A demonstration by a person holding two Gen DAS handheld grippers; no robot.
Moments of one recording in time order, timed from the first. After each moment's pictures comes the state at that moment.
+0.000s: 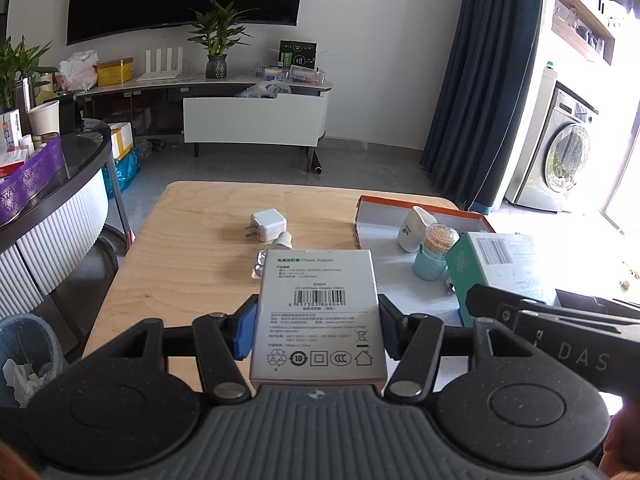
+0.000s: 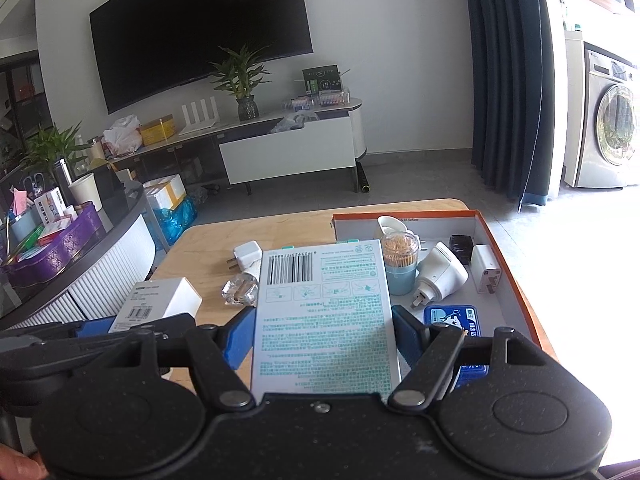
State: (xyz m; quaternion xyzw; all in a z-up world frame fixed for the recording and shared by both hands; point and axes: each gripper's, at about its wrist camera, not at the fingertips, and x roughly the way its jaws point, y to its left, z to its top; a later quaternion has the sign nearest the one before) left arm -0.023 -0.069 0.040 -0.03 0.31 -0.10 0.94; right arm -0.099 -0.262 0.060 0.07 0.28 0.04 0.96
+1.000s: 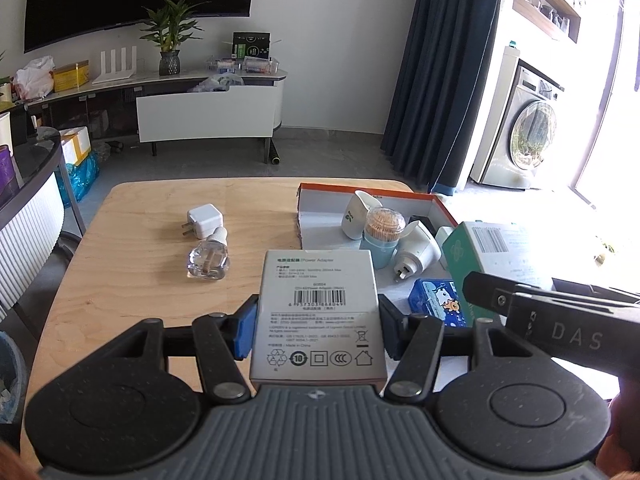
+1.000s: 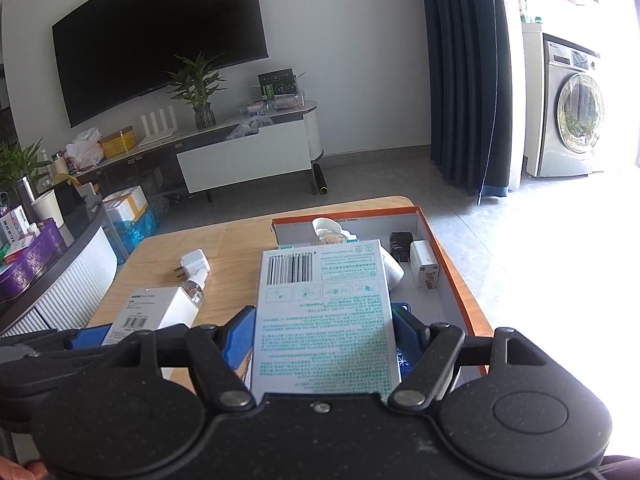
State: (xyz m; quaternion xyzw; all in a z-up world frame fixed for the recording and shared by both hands) left arm -0.017 -0.108 0.032 -0.01 0.32 -0.16 0.93; right arm -0.104 -0.305 0.055 0.09 0.28 -0.01 0.96
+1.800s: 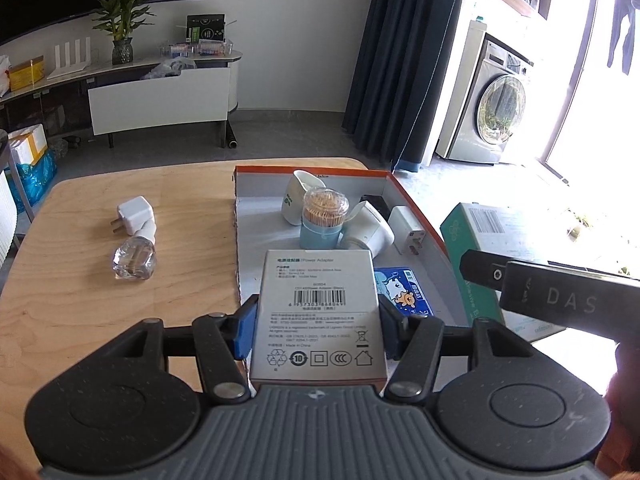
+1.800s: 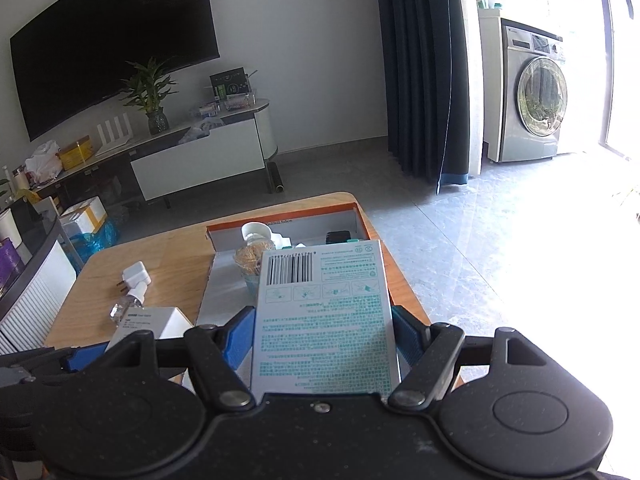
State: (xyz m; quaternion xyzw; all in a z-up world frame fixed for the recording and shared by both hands) left arm 0.000 -0.159 0.020 0.00 0.35 -0.21 0.91; right arm -0.090 -0.355 0.044 0.10 0.29 -0.07 0.95
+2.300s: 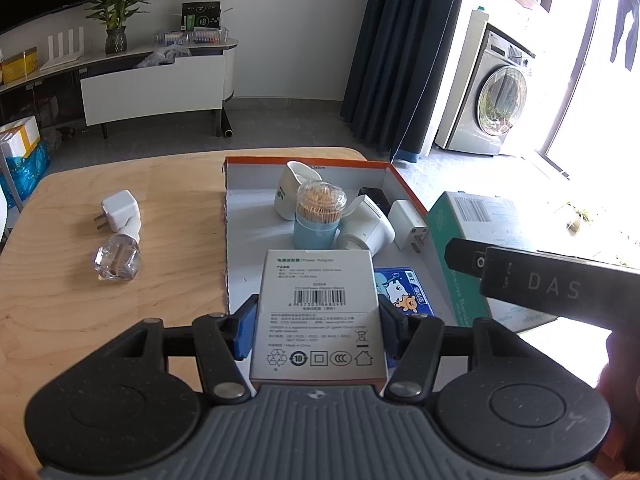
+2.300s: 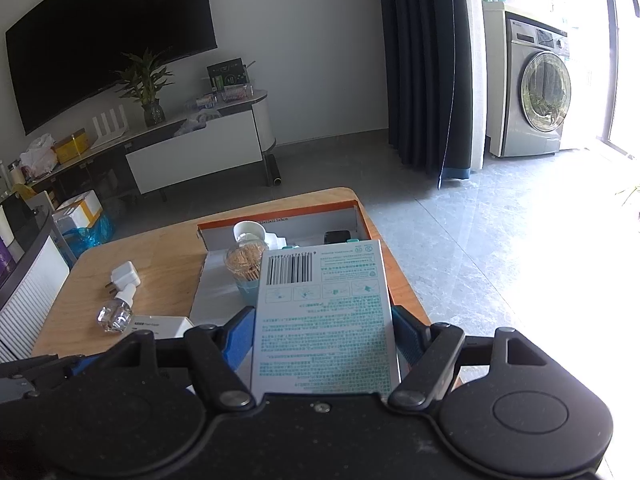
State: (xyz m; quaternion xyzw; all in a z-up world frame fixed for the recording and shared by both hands) left arm 0.017 -0.172 0.013 0.00 0.36 -0.21 0.91; right arm -0.061 -0.359 0.037 0.10 0.30 -0.07 0.95
